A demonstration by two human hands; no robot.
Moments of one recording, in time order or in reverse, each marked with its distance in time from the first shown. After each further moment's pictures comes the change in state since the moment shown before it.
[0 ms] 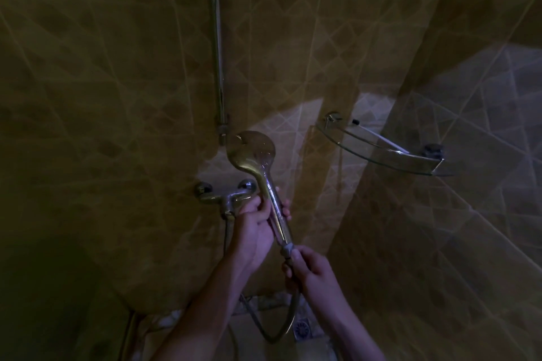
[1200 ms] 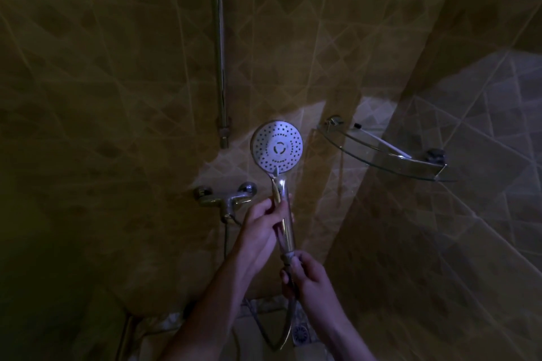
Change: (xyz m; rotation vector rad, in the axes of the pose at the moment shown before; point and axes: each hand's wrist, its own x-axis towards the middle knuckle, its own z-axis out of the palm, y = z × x) left_hand 0.017 -0.007 -0.001 0.161 0.047 -0.041; right_hand 0.002 0.001 0.008 0.044 -0.025 0.096
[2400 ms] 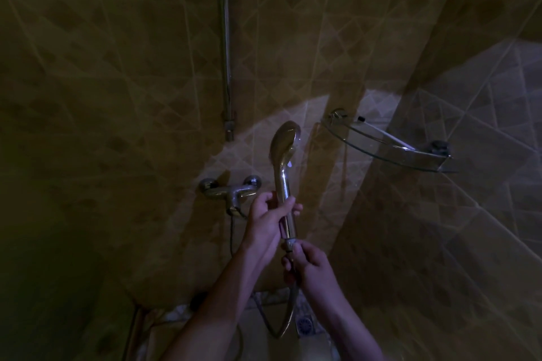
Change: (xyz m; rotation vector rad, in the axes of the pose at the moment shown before) left_hand -0.006 -0.012 -0.006 0.053 0.105 0.045; right_hand -0.005 -0.006 0.009 0.071 0.017 -0.009
